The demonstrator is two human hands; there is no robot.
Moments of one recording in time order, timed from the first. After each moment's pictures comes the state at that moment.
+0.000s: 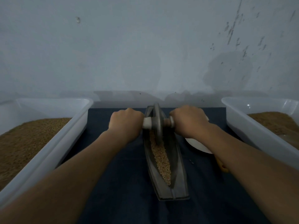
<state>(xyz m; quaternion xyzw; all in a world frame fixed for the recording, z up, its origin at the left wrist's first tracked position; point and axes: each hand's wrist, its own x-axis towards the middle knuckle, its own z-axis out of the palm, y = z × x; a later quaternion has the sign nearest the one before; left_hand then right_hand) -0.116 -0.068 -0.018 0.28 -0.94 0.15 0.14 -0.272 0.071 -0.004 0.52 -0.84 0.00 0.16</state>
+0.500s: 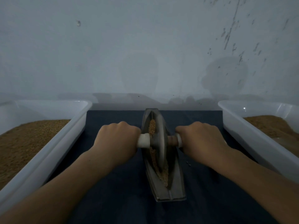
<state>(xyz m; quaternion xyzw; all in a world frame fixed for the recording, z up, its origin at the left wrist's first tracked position) -0.069 -0.042 -0.026 0.25 -0.94 0.19 0.15 -0.250 0.133 -0.025 0.52 -0.82 0.00 0.24</state>
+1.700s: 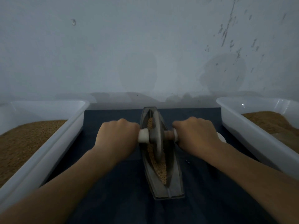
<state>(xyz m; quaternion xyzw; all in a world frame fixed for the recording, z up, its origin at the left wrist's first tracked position) -0.078 -0.046 -0.034 0.24 -0.93 0.22 0.19 -0.261 0.119 -0.036 0.52 -0.81 0.02 0.28</state>
